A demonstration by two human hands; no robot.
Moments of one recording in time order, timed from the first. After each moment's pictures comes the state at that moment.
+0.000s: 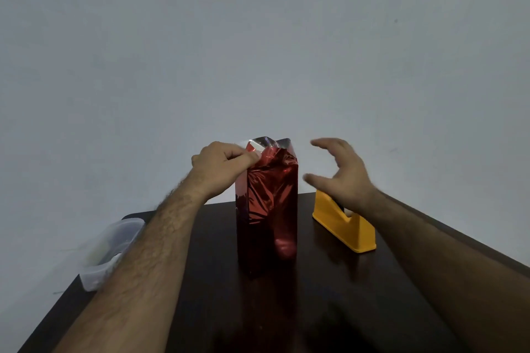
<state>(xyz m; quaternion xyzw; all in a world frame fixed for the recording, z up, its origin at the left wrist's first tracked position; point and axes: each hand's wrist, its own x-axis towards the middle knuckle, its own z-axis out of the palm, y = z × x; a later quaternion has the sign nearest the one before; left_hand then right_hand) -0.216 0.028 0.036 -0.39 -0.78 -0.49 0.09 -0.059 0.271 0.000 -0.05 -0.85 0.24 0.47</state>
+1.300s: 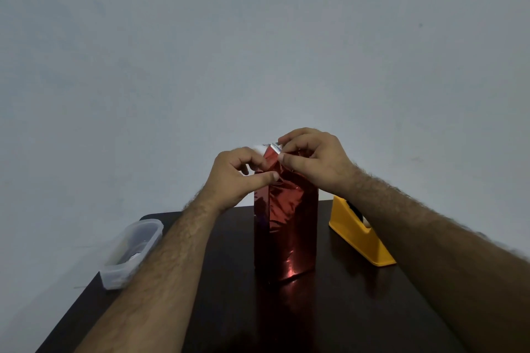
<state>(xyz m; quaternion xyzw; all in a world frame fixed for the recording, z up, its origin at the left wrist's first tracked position) -0.231 0.025 0.015 -0.50 -0.62 -0.58 0.14 -0.103 0.206 0.057 0.07 -0.85 0.32 0.41</state>
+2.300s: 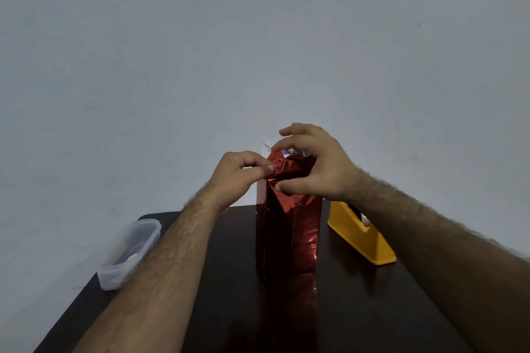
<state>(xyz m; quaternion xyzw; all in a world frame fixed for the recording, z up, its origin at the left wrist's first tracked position) -0.226 0.033 0.019 -0.44 -0.65 -0.63 -0.01 -0.088 0.208 0.053 0.12 -0.89 0.16 0.41</state>
